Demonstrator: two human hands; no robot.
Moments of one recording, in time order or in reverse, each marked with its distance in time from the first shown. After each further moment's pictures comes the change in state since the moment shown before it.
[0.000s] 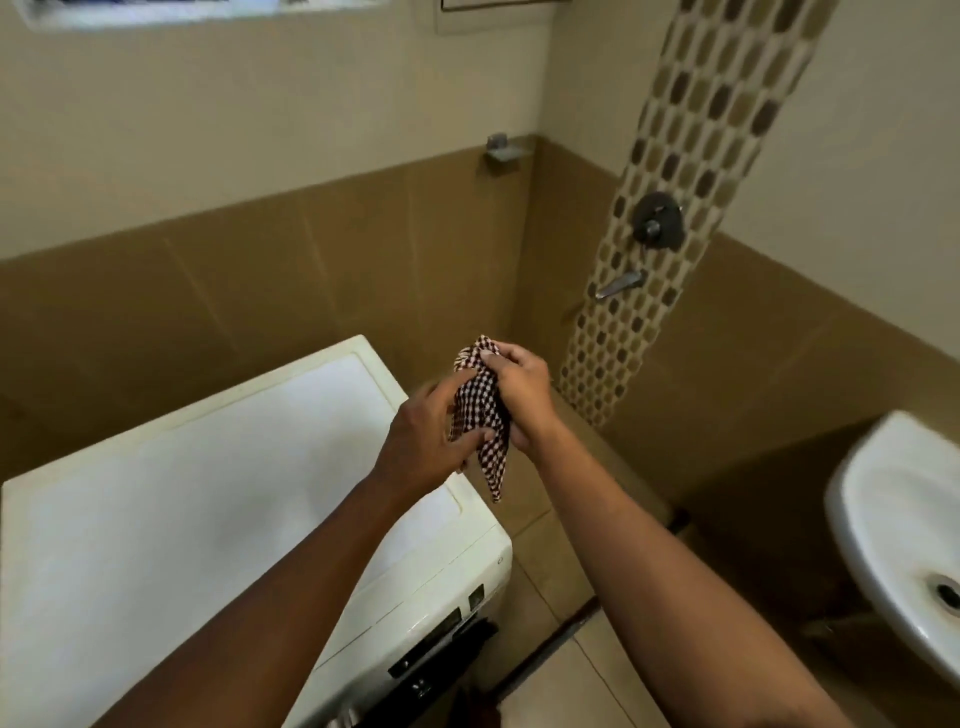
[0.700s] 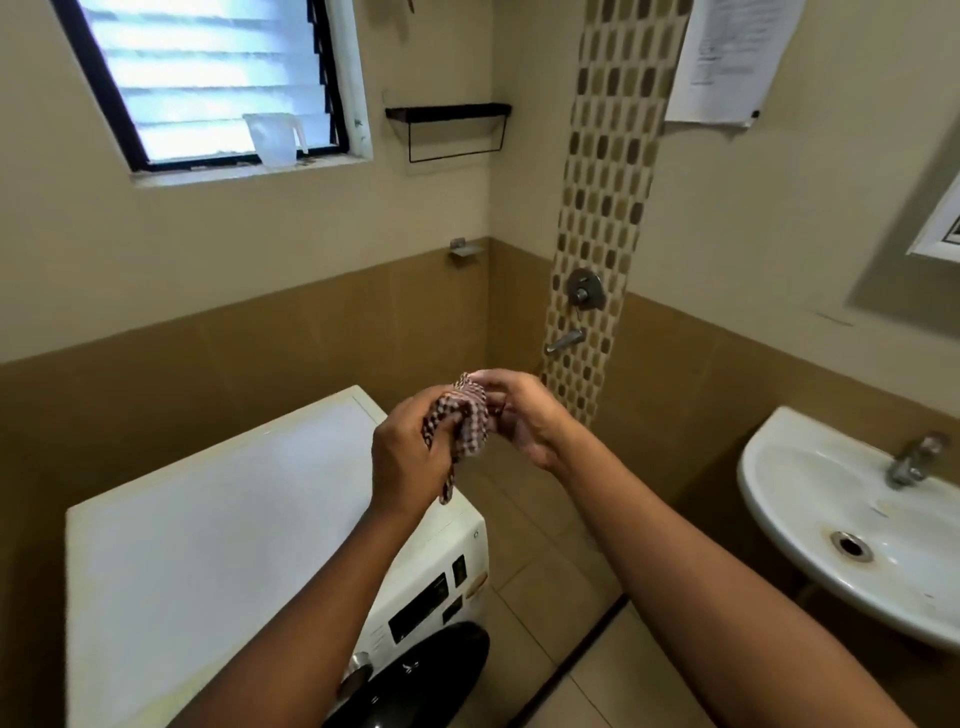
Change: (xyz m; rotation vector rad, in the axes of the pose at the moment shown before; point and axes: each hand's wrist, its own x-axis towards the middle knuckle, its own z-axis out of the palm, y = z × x) left_hand -0.136 0.138 -0.043 -0.058 0.438 0.151; right_hand -0.213 -0.081 -0.075 0.073 -0.330 0.030
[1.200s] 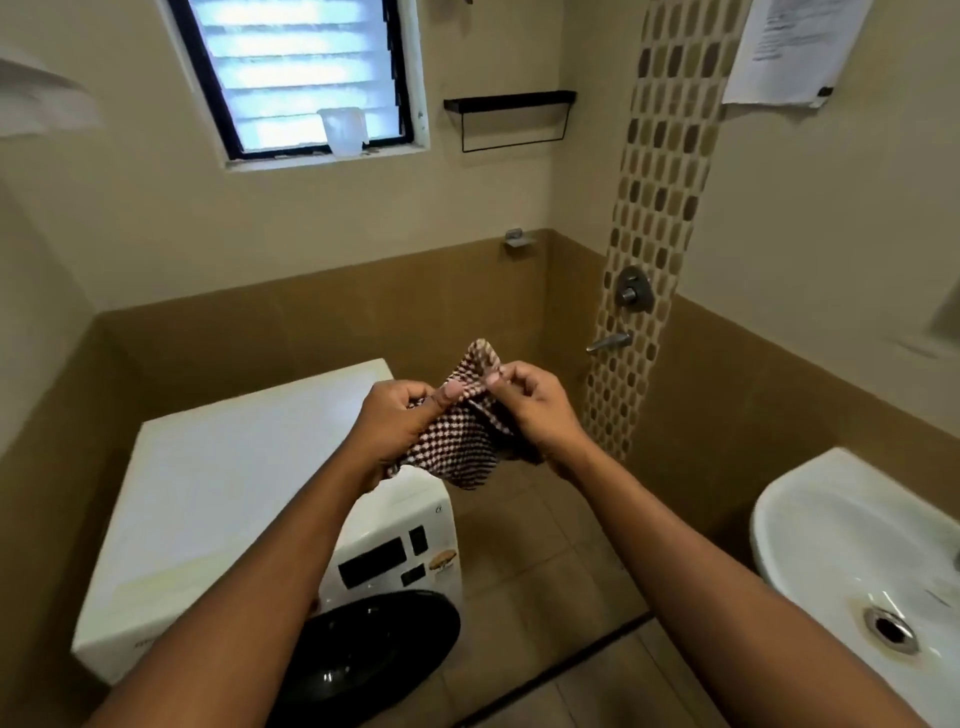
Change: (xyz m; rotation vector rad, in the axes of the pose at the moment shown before) left_hand -0.007 0.116 0.058 -0.217 -0.216 -0.581; right_hand -0.035 -0.017 -0.139 -0.360 -0.152 -0.396
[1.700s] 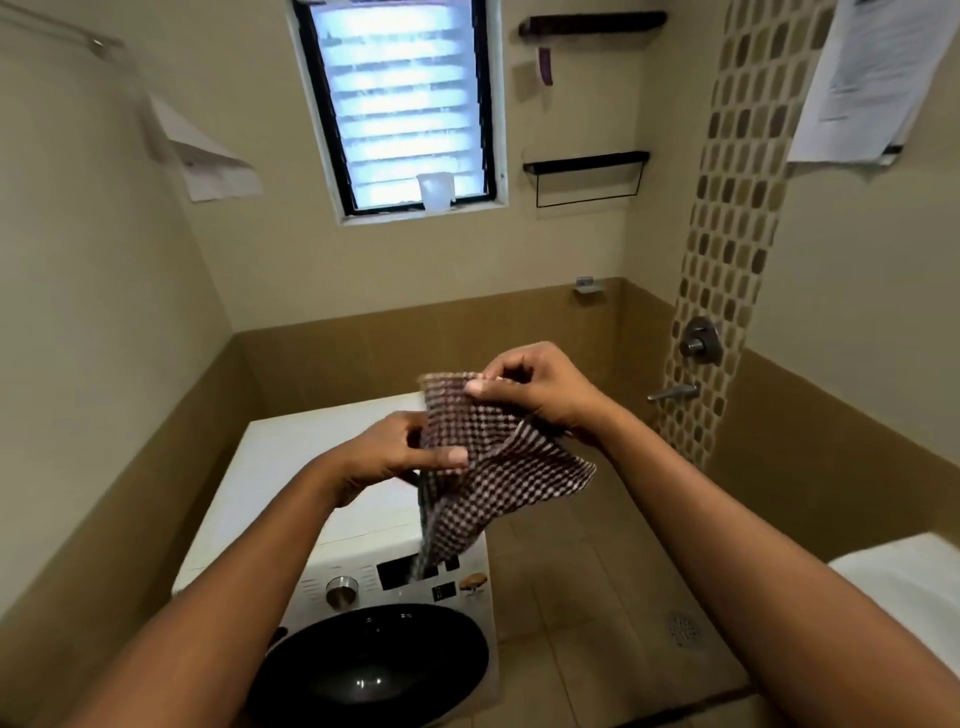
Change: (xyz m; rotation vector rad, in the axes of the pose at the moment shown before) left_hand -0.078 0.056 -0.021 0.131 -0.282 -0.078; right_hand -0.004 -0.096 -0.034 -0.086 -0.569 -0.290
